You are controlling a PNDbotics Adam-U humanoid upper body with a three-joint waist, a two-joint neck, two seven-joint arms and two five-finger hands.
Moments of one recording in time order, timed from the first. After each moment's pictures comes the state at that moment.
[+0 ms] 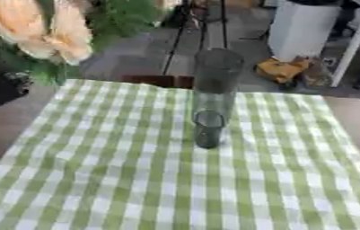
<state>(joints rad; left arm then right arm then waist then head) -0.77 0.75 -0.40 -1.83 -0.05 0.55 0.07 -0.46 -0.42 -0.19 -1.98 -0.15 -0.33 -0.37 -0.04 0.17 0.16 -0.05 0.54</state>
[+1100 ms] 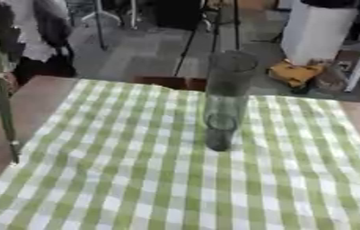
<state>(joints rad) -0.89 0.62 -0.33 -1.75 0.45 0.43 0.54 -0.48 -0.42 -0.18 -1.98 -0.16 -0.33 -0.37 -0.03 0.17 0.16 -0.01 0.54</state>
